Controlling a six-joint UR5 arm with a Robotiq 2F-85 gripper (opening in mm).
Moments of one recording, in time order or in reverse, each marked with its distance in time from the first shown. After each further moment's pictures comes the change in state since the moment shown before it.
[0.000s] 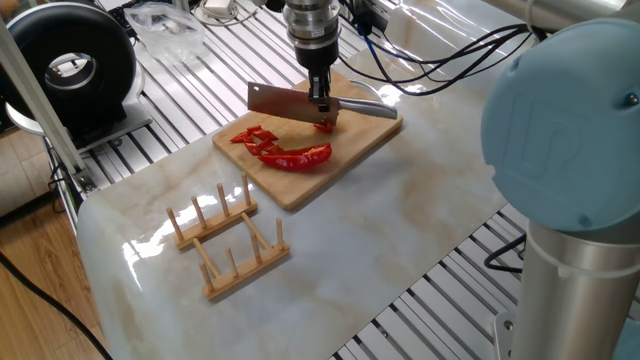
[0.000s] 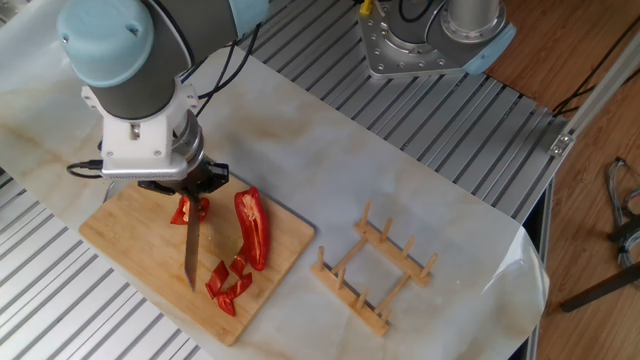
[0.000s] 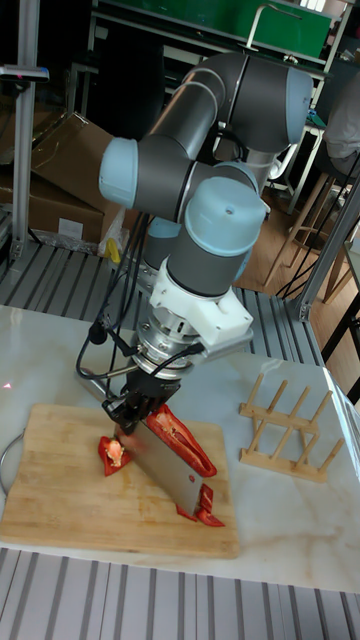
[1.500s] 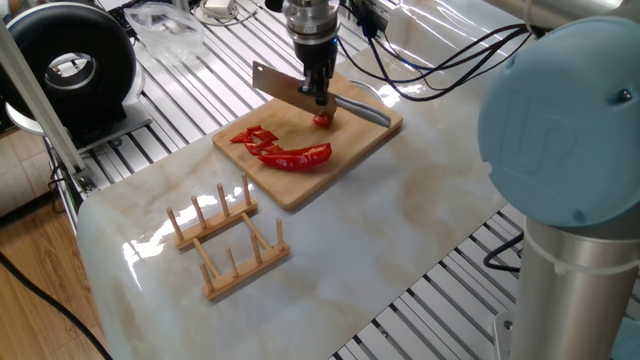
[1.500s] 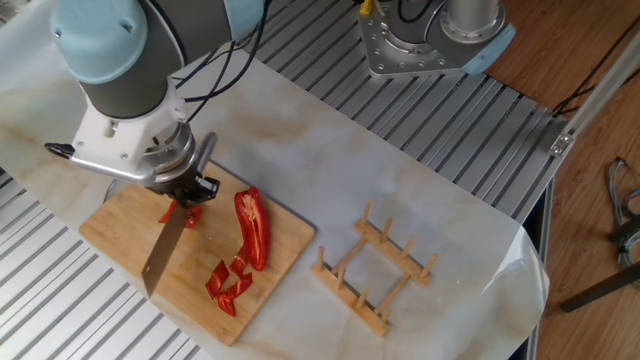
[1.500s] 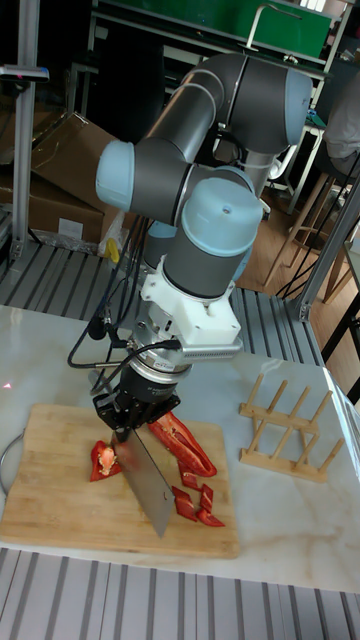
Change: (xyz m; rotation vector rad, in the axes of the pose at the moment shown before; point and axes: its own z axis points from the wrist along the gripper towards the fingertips) arm -0.011 -0.007 0.005 -0.001 -0.026 0.289
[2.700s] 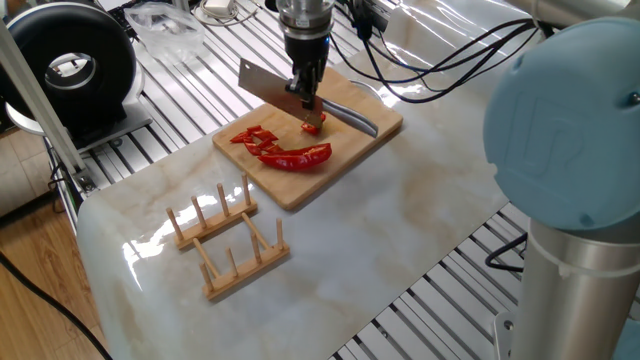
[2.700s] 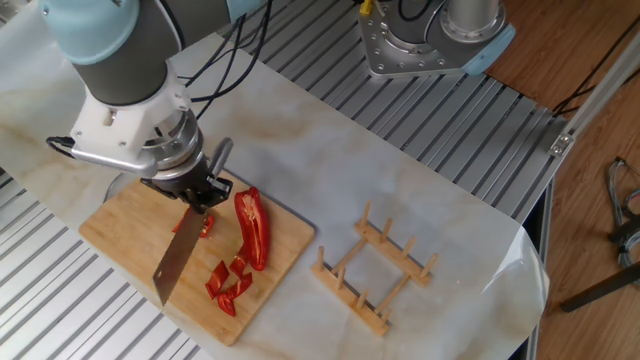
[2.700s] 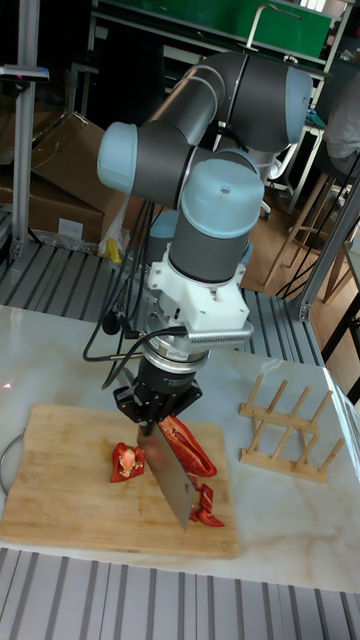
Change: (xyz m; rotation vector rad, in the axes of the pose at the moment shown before) arm -0.003 0.025 -0.020 -0.070 -0.019 0.051
